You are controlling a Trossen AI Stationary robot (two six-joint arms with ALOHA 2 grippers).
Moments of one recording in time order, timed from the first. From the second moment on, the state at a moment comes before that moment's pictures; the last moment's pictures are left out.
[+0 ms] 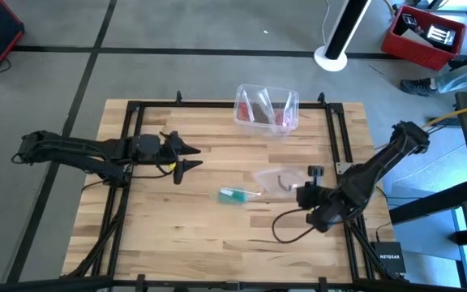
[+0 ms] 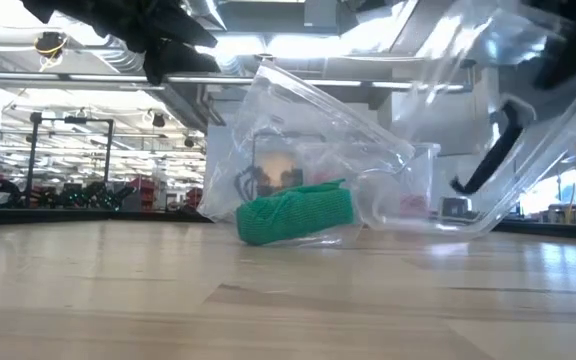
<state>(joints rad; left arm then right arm) 0.00 0.89 0.59 -0.01 -0.18 -0.26 0.71 1.29 1.03 -1.15 0.55 0.61</state>
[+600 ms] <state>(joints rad) -0.03 0.91 0.59 -0.02 -0.03 -0.30 0.71 1.39 1.09 -1.25 0.07 0.79</state>
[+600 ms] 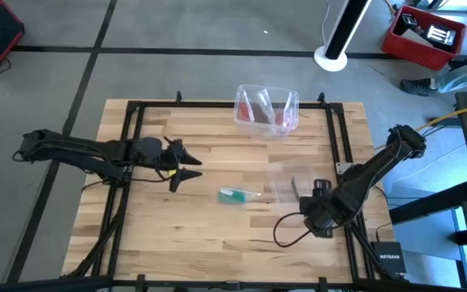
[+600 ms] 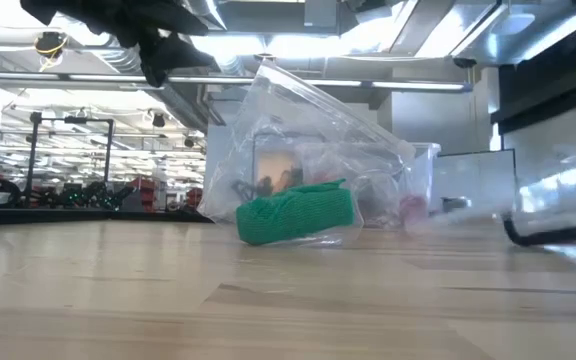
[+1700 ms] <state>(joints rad) -0.06 1.00 0.59 -0.01 -0.03 -0.31 0.26 1.64 1.03 -0.16 0.20 0.12</state>
